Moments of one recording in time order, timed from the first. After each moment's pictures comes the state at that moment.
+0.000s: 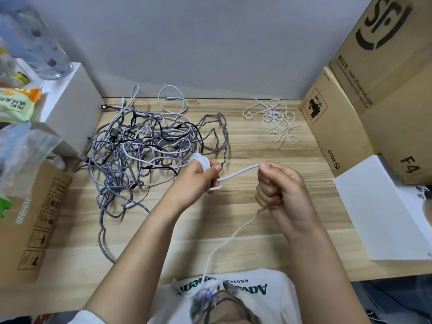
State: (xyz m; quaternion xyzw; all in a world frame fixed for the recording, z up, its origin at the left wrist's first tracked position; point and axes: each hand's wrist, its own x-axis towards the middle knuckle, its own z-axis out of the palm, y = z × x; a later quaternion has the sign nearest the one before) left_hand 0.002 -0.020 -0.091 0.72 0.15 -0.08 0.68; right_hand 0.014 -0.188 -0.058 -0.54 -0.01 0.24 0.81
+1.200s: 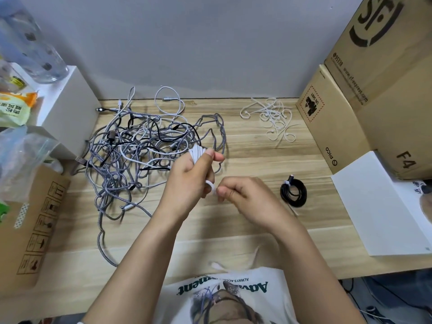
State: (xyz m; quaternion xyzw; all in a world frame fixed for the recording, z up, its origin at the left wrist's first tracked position) left_hand -0.017 -0.032 -0.061 0.67 0.15 0.05 0.73; right_hand 0.014 -0.167 -0.075 -0.88 -0.25 0.20 0.35
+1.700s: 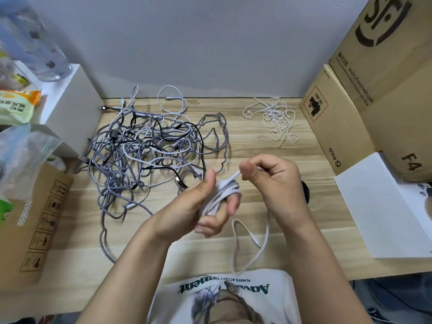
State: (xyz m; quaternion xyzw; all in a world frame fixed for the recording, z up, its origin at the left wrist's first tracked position) left_hand -0.041 -0.017 -0.074 0.44 -0.12 -0.29 0.84; right_hand 0.010 -0.169 -0.044 -0.70 -0.16 0.07 0.69
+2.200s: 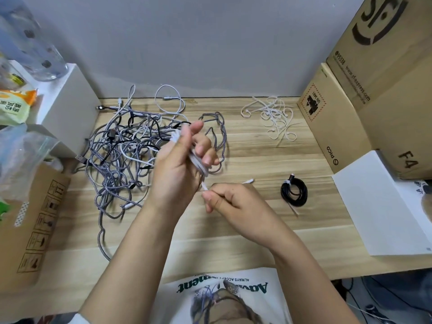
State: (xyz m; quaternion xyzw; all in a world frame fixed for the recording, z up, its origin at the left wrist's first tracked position) left_hand -0.010 -0.024 -0.050 0.35 0.04 0.05 0.93; right_hand -0.007 -0.155 -0.069 -0.82 -0.29 0.21 0.46
